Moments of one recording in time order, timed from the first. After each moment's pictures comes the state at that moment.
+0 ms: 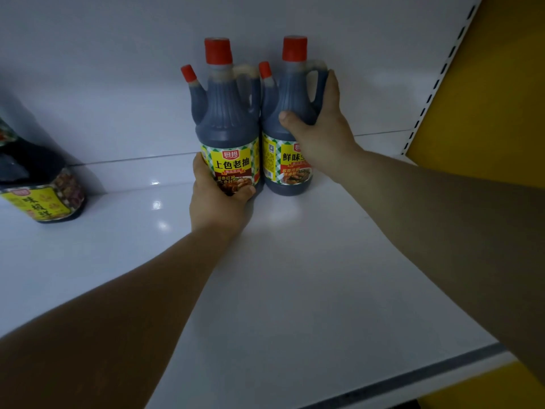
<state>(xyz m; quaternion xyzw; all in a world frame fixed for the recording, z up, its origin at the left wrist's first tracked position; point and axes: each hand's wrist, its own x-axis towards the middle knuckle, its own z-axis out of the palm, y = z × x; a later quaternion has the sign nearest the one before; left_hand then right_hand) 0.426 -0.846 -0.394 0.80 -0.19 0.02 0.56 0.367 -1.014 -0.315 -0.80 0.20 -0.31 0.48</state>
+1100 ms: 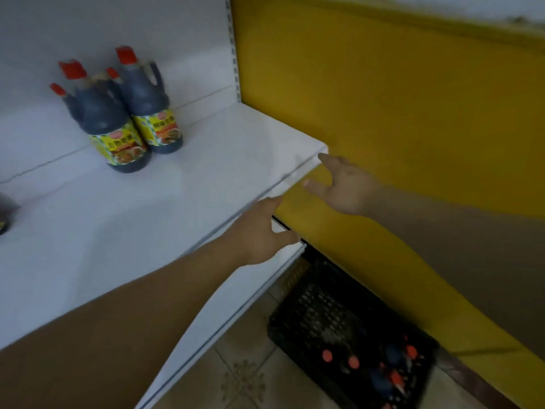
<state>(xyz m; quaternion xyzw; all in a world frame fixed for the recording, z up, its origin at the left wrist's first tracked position) 0.161 -0.750 -0.326 0.64 -0.63 -0.35 0.26 -0.008 -0.864 -0.285 -0.83 0.51 -0.05 0.23</state>
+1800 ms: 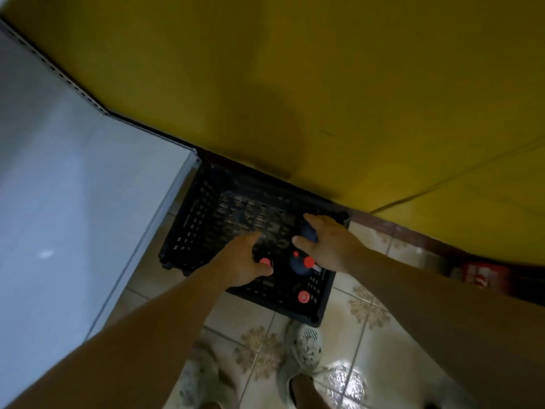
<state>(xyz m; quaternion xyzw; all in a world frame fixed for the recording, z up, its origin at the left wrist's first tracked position) -0.087 -0.744 -0.636 0.60 -0.60 -0.52 -0.06 -0.303 -0.760 -0.610 -0.61 0.63 0.12 0.46</state>
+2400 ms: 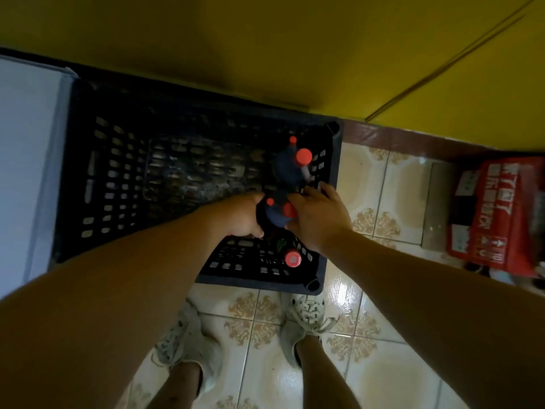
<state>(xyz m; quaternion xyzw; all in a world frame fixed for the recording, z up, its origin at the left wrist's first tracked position) -0.152 -0.766 -0.833 0.45 -0.69 -0.49 -0.29 -0.319 -0.689 -0.800 -0.70 0.65 0.13 0.25</state>
